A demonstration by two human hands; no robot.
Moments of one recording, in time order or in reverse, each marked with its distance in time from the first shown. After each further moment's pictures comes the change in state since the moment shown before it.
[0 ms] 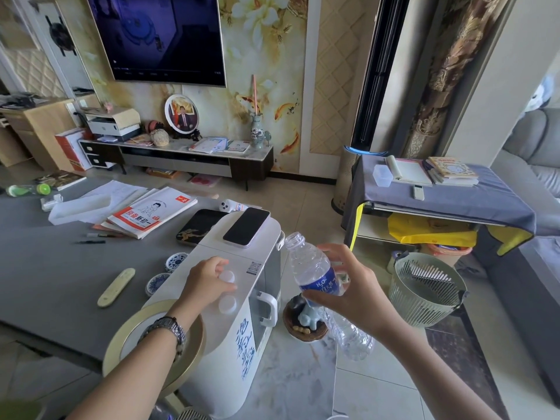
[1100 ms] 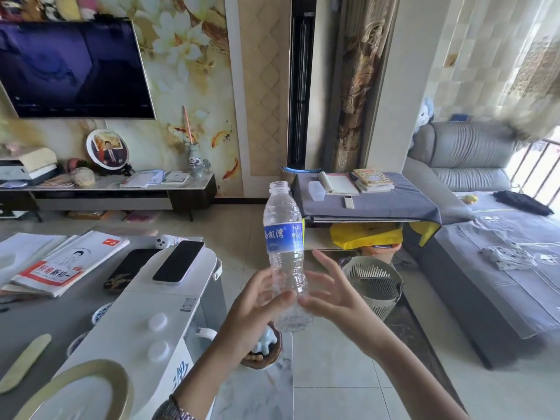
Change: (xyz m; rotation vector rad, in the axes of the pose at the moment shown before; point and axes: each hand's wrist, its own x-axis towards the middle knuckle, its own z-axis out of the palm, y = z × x) left_hand -0.104 0.148 0.072 -0.657 -0.471 0.381; right_hand -0.045 0.021 -0.066 0.602 0.006 0.195
